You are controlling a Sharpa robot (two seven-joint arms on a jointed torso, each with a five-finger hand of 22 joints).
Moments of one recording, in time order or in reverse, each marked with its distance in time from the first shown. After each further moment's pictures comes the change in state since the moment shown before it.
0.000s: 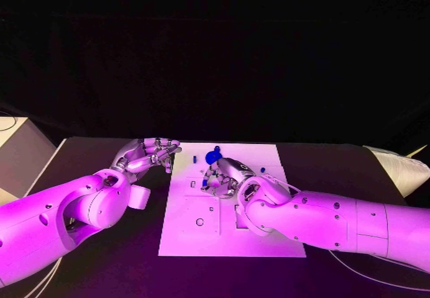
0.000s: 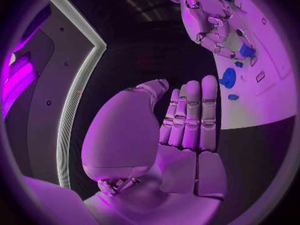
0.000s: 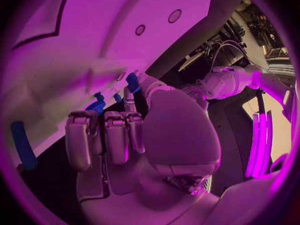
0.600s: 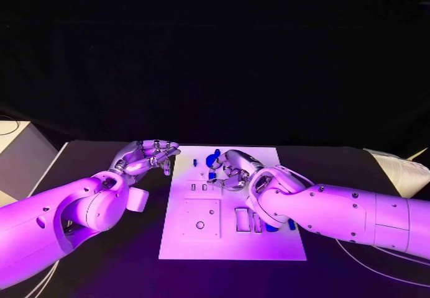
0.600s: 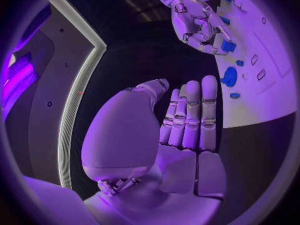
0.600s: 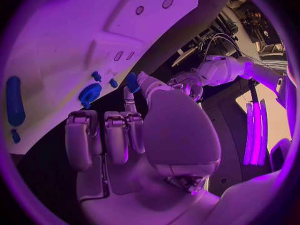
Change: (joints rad) left arm 0.001 -0.013 0.000 0.009 0.000 -0.002 0.001; left_hand 0.002 -0.002 0.000 0.000 0.000 0.000 0.000 0.000 0.000 0.000 0.000 0.000 0.000 0.000 0.000 0.000 0.000 0.000 0.000 0.000 0.000 -0.001; right arm 0.051 -0.065 0.003 0.022 0.103 0.033 0.124; right_hand 0.000 0.000 0.000 0.000 -0.004 0.003 -0.003 0.001 0.003 0.000 0.000 0.001 0.000 0.000 0.000 0.000 0.000 0.000 0.000 0.000 0.000 0.000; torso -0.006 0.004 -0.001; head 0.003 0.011
